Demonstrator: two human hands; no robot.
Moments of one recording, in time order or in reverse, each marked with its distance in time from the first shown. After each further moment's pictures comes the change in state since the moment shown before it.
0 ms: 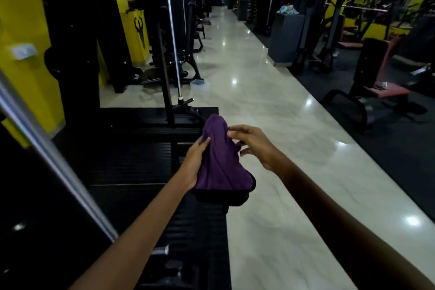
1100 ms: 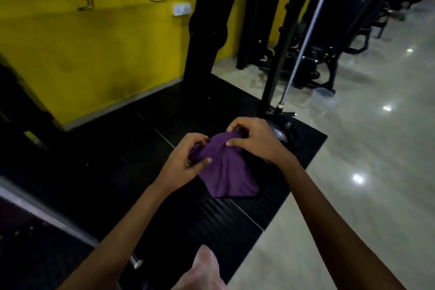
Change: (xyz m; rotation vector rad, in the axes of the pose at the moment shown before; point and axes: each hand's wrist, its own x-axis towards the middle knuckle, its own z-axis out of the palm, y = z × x) left_hand 0.229 0.020 -0.071 1.001 0.611 0.606; right_hand 0.404 -0.036 0.026 -0.483 -0.809 -0.776
